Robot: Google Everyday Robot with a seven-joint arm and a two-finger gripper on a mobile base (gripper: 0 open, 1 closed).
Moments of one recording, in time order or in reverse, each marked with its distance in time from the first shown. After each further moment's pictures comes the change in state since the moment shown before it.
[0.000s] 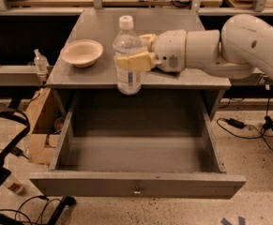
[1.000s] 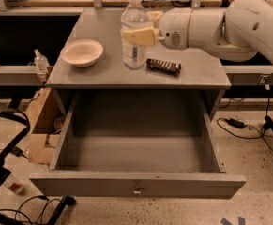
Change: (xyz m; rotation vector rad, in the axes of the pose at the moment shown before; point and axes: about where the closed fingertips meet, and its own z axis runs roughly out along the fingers) arm -0.031 -0.066 -0.004 0.131 -0.037 -0.021
